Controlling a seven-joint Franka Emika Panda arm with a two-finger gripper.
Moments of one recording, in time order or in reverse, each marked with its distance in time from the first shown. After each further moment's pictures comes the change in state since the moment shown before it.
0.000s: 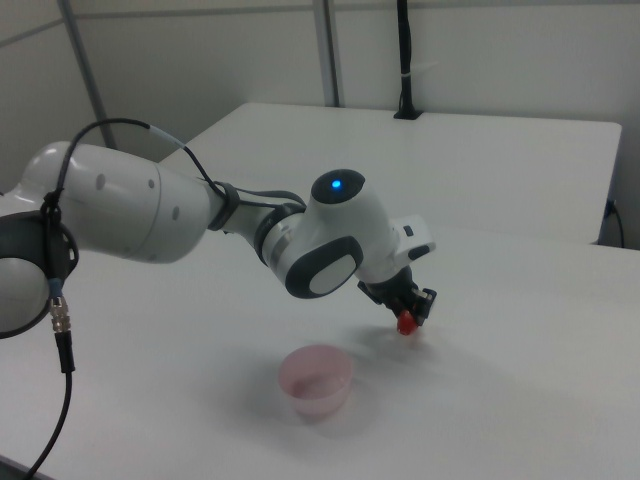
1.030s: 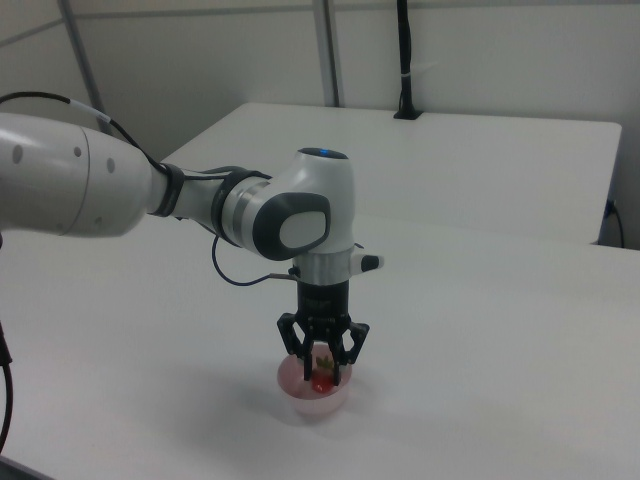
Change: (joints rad) arm 0.023 -0.205 0.008 -0.109 -0.316 -0.714 -0.107
